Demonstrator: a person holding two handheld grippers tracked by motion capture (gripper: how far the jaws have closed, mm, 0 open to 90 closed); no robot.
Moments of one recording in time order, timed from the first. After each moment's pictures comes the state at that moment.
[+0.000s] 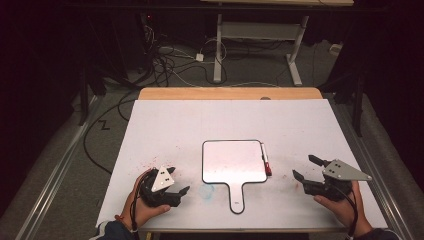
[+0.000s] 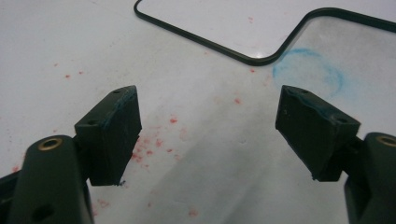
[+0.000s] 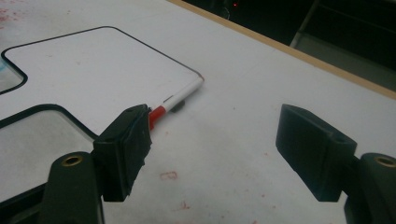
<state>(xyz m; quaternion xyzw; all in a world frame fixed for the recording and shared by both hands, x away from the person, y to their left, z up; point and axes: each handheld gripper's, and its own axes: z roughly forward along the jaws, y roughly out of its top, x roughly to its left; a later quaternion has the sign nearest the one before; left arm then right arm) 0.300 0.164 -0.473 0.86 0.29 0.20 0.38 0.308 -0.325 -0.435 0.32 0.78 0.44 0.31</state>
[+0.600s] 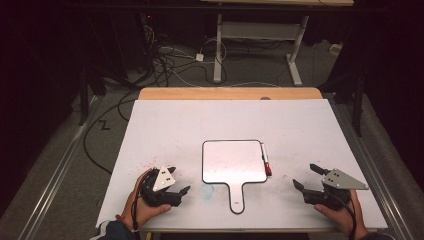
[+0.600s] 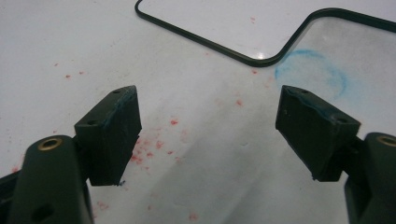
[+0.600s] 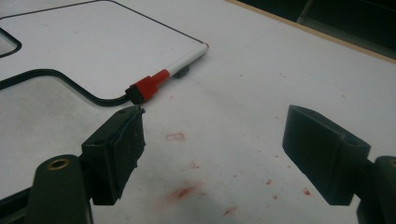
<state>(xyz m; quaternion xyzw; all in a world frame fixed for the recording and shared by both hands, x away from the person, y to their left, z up) 0.300 0.161 -0.474 0.86 0.29 0.20 0.37 0.299 -0.331 -0.462 0.34 0.78 0.42 0.30</state>
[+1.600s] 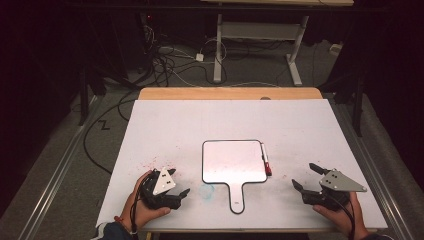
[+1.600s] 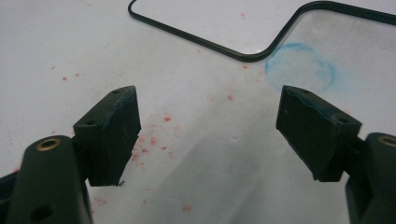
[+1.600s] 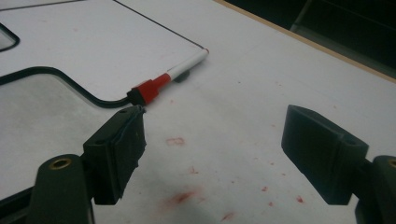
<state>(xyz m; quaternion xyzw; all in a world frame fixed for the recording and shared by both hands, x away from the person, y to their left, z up) 0.294 0.161 -0.473 0.86 0.27 0.21 0.37 0.295 -0.324 -0.457 0.32 0.79 0.41 0.33</state>
